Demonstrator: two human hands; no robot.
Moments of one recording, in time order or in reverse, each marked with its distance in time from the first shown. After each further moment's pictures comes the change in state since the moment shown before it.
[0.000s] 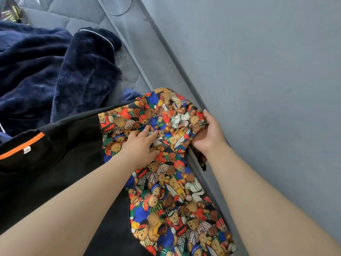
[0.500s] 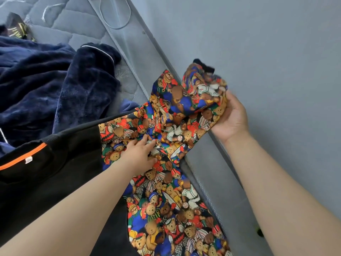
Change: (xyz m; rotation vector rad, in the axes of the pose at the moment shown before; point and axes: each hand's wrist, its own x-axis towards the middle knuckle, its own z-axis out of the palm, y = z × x) left_hand 0.002 0.001 -0.005 -0.040 -0.056 -0.018; right_hand -0.032 -0.077 0.021 0.025 -0.304 -0.314
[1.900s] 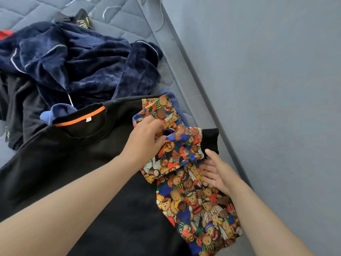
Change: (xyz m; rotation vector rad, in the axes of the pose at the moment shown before) left_hand -0.130 -0.049 -0.010 -0.328 0.754 0.243; right_hand -0.142 0.123 -0.027 -0.796 0.250 0.519
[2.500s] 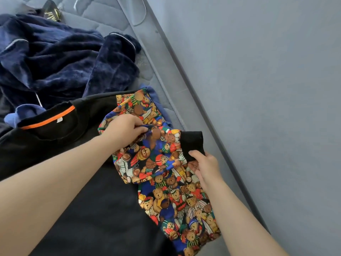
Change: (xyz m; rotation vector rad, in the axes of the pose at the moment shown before) left_hand 0.046 -0.004 0.016 0.133 -0.325 -0.179; right_hand 0.002 0.009 -0.003 0.203 0.222 -0.279
